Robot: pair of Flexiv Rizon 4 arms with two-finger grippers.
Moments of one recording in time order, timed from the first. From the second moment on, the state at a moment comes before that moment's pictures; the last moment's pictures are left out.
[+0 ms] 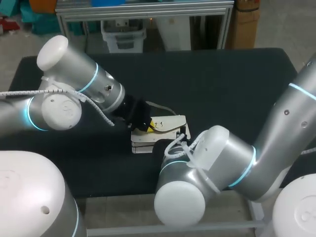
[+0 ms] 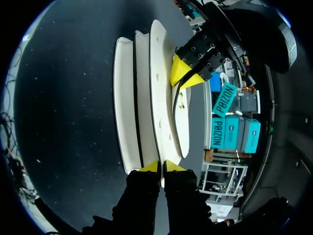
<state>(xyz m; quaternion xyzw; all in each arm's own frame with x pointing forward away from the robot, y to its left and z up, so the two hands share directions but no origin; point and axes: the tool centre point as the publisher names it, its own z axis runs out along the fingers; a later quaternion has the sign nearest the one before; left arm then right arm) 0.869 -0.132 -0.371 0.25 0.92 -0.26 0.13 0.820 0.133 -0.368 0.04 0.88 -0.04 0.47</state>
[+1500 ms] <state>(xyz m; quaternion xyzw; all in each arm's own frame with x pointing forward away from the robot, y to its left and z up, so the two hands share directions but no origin) 0.892 -0.120 -0.311 0.19 0.90 -0.37 0.14 0.820 0.133 -0.367 0.04 0.88 -0.04 0.47</state>
